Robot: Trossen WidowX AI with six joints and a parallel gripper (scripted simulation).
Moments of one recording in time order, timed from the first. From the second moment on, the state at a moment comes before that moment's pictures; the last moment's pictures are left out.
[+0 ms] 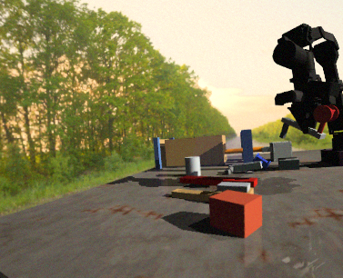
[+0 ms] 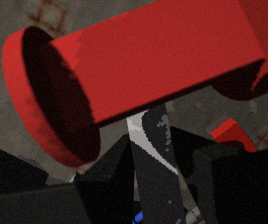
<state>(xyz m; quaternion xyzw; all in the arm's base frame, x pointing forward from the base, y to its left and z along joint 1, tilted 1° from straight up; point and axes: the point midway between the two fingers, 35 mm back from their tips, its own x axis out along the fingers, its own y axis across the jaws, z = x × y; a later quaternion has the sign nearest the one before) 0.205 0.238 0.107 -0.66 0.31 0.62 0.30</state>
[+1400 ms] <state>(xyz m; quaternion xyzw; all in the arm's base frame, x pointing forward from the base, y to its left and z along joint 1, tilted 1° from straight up) 0.282 0.074 0.132 -0.61 0.40 0.58 0.36</state>
